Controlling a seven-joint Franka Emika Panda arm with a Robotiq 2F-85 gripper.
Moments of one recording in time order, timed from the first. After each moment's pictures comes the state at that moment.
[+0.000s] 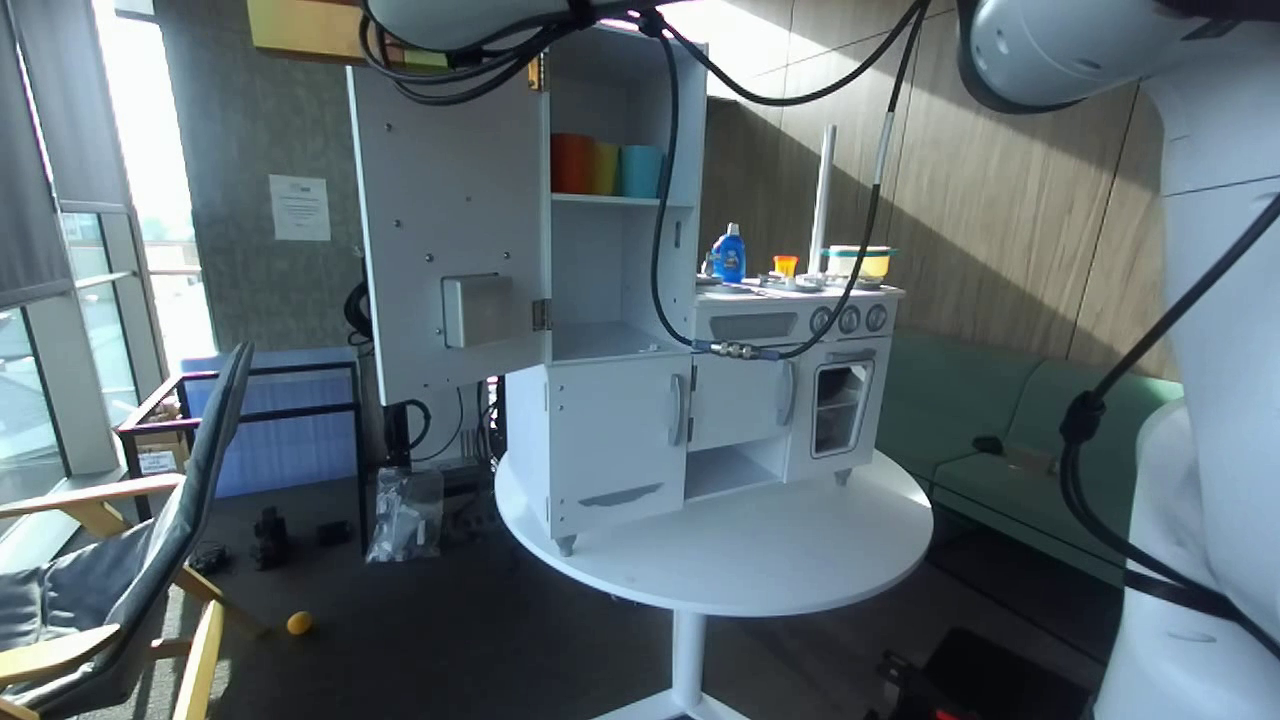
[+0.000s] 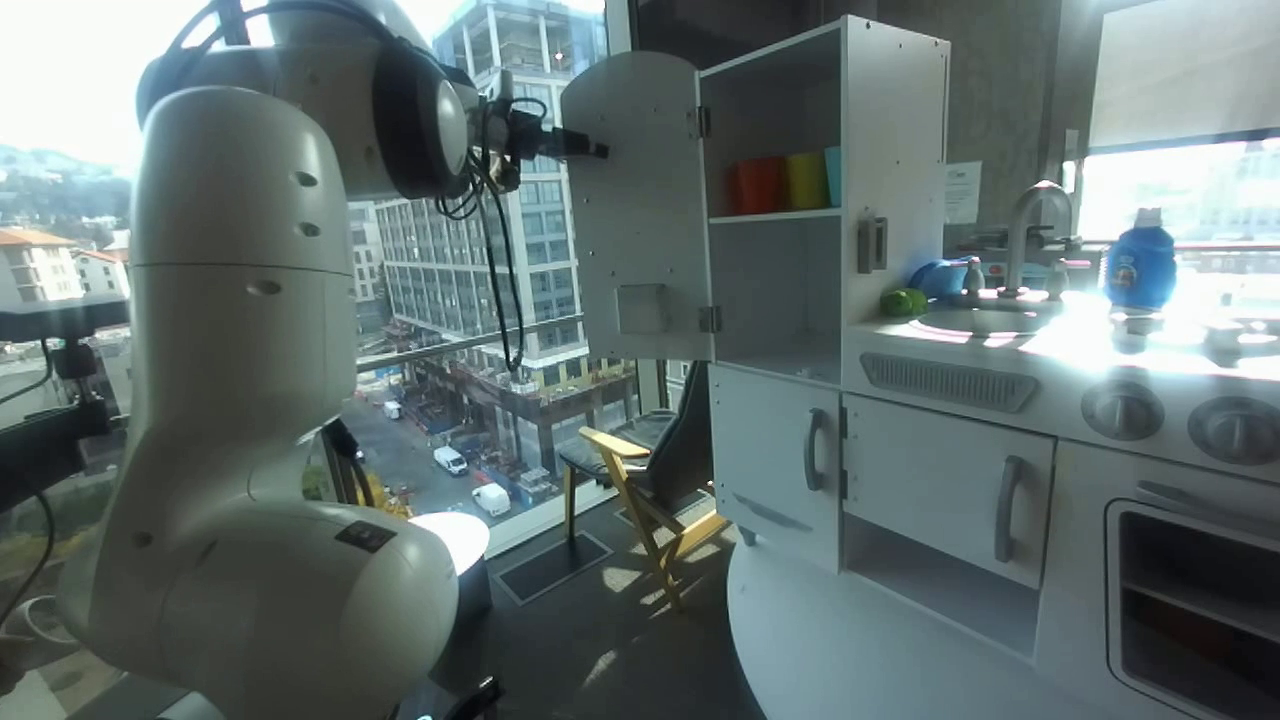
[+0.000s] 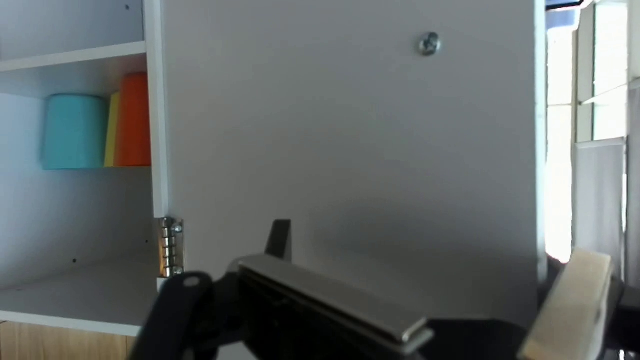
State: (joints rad) arm 0.35 0.22 0.40 -1.34 -1.39 1.87 1.50
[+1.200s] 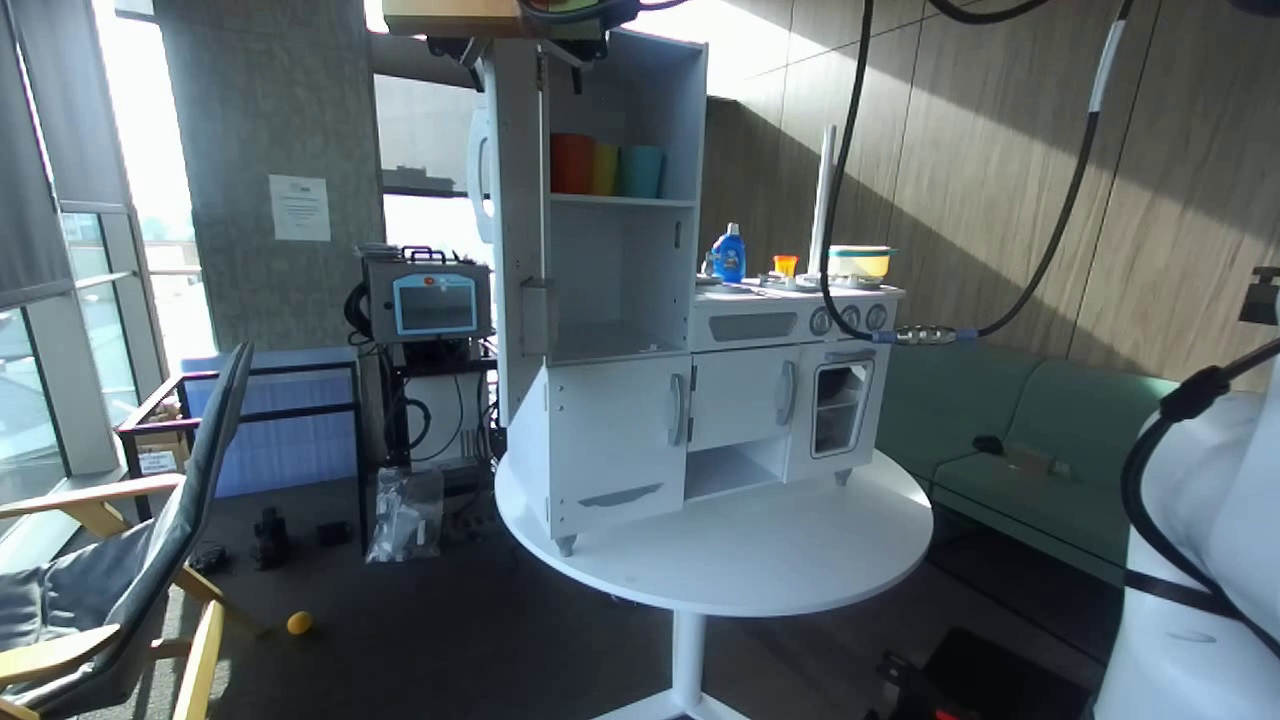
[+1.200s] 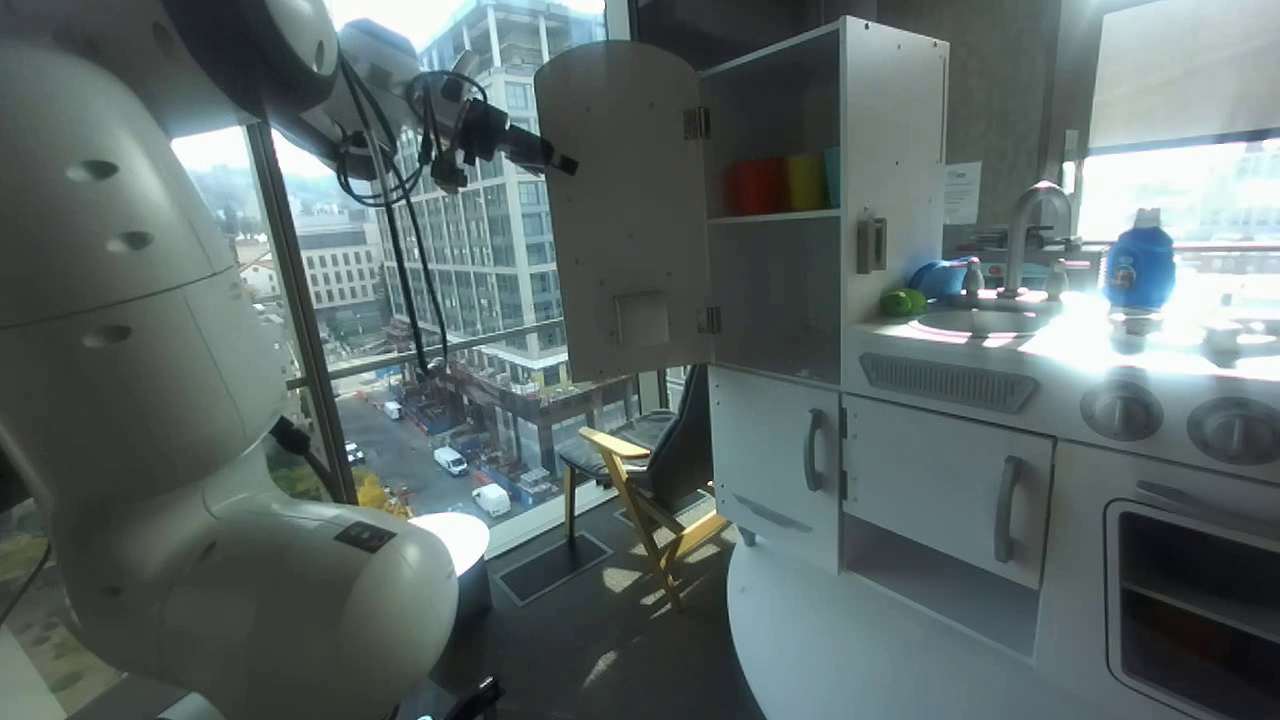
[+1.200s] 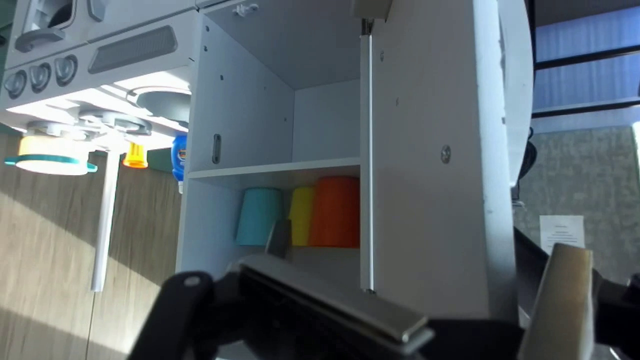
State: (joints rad) arm 0.34 -0.18 0.37 -1.74 -1.03 1.71 1.48
